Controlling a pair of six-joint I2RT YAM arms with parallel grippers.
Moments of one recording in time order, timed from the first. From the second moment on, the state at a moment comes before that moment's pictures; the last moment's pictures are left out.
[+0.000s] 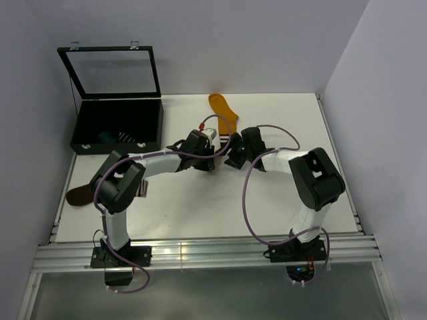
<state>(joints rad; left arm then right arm) -0.69 1.90 1.16 -0.07 0.09 -0.39 0.42 1.76 0.89 0.17 -0.23 1.07</state>
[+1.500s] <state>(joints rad) -0.69 1.85 1.10 -0.07 0.10 -0.38 0.45 1.93 1.05 0.06 -0.19 1.07</state>
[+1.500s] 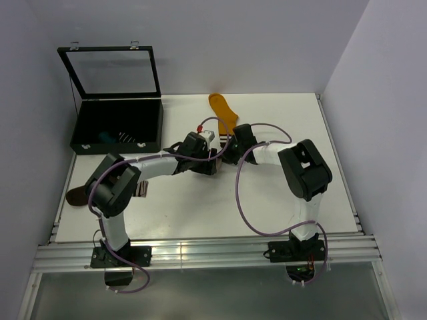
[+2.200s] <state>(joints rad) -0.72 1.89 1.15 -0.07 0.03 -0.31 0.46 1.93 1.07 0.02 -0.18 1.06</state>
